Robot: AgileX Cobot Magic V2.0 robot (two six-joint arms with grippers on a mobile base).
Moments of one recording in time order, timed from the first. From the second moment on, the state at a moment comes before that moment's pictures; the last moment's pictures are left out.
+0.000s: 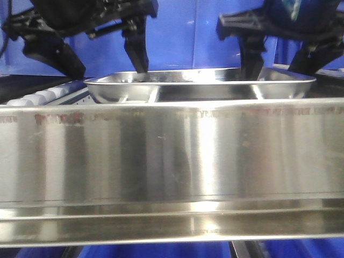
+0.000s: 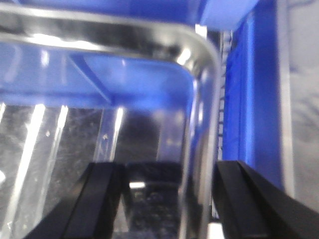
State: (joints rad) left arm -0.69 1.55 -1.16 0.36 0.64 -0.73; right arm 0.47 1.55 -1.16 -0.17 0.81 0.50
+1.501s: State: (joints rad) left arm -0.67 1.56 -1.17 0.39 0.69 -0.74; right arm 0.47 1.54 -1.16 -0.21 0.82 0.51
